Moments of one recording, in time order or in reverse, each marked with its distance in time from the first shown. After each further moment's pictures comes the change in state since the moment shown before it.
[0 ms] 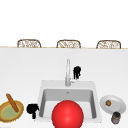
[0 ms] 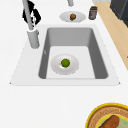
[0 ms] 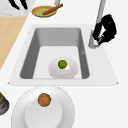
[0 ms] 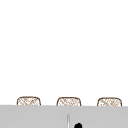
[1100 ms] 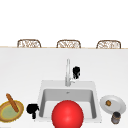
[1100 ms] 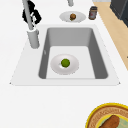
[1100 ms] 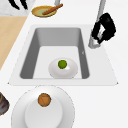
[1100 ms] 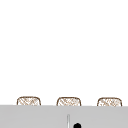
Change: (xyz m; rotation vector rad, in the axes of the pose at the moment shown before) left hand 0.000 0.000 0.000 0.000 0.000 0.000; right hand 0.015 0.004 0.004 -0.061 0.087 0.039
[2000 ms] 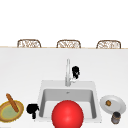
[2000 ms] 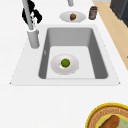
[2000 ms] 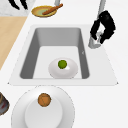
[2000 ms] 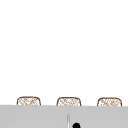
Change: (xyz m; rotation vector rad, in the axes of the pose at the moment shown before) left hand 0.000 0.000 0.000 0.000 0.000 0.000; right hand 0.013 -0.004 0.006 -0.004 0.079 0.018
